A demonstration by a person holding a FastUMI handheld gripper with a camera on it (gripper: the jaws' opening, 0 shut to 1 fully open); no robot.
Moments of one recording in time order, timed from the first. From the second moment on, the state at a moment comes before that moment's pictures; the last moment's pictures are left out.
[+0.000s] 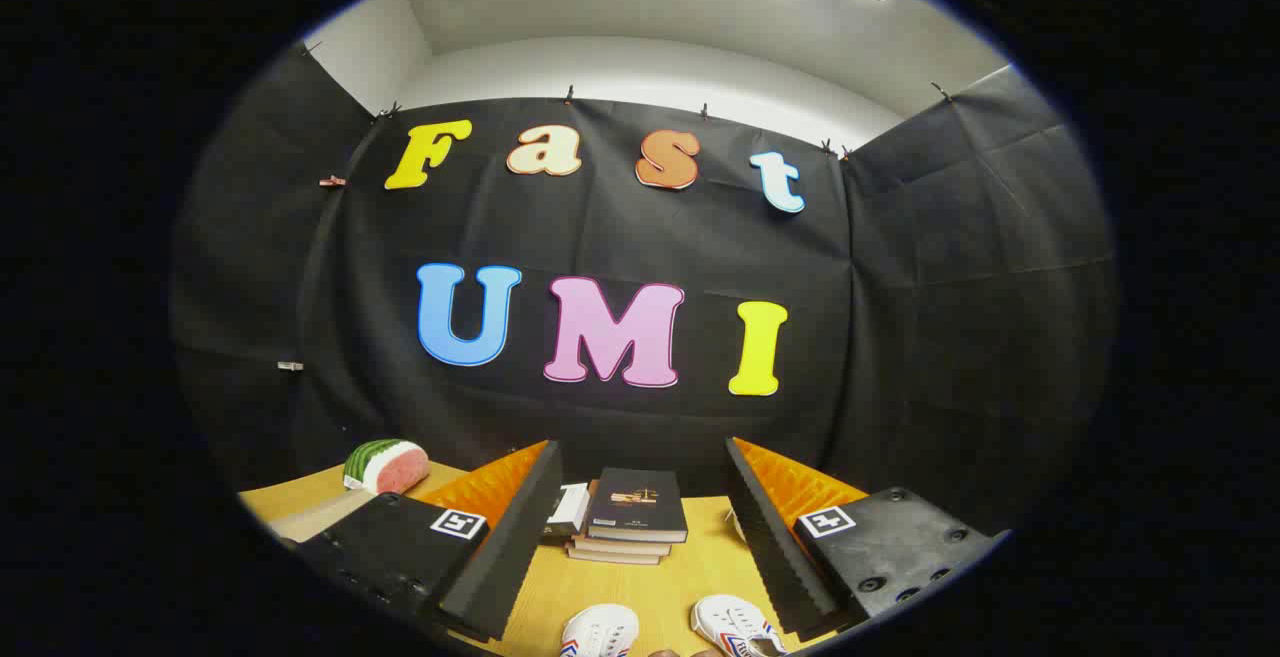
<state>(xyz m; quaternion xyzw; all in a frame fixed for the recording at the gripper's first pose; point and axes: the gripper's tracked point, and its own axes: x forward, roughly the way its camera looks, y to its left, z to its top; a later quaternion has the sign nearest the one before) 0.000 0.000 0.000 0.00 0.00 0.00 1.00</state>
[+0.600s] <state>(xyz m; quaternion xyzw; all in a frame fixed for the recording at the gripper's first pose) -0.006 0.007 -0.020 0.02 0.04 0.01 1.00</state>
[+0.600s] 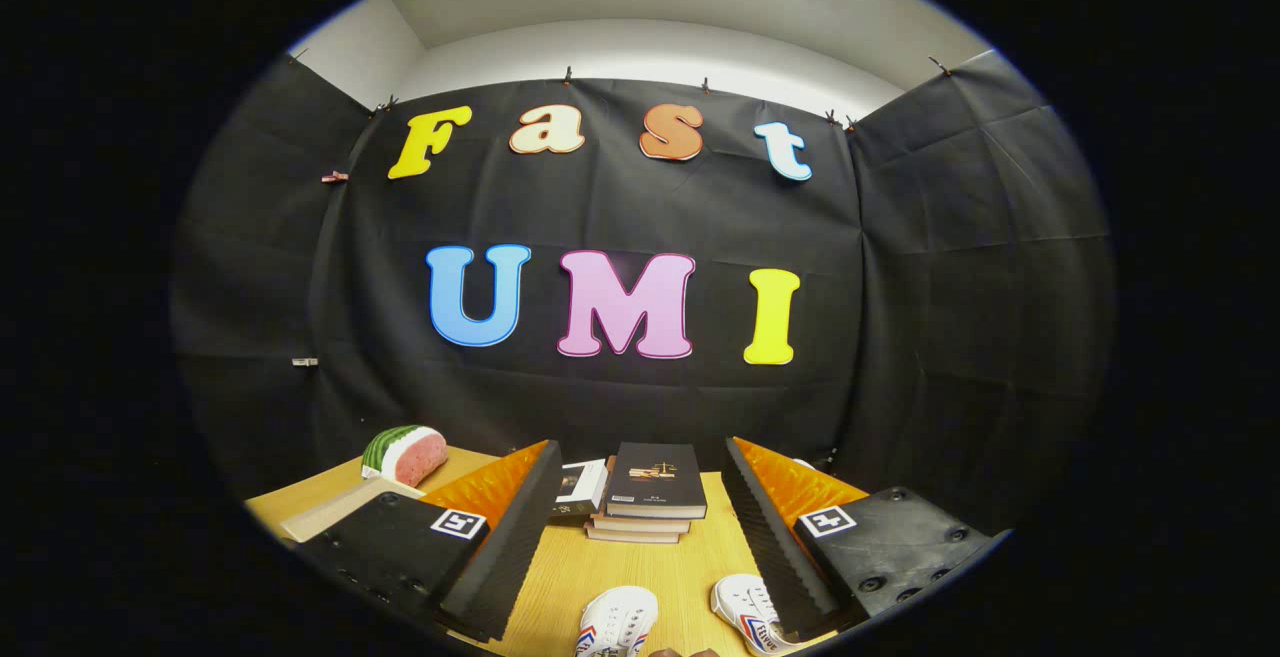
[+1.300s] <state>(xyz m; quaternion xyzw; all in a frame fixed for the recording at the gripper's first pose) -0.007 0.008 -0.032 0.04 0.07 0.01 1.00</state>
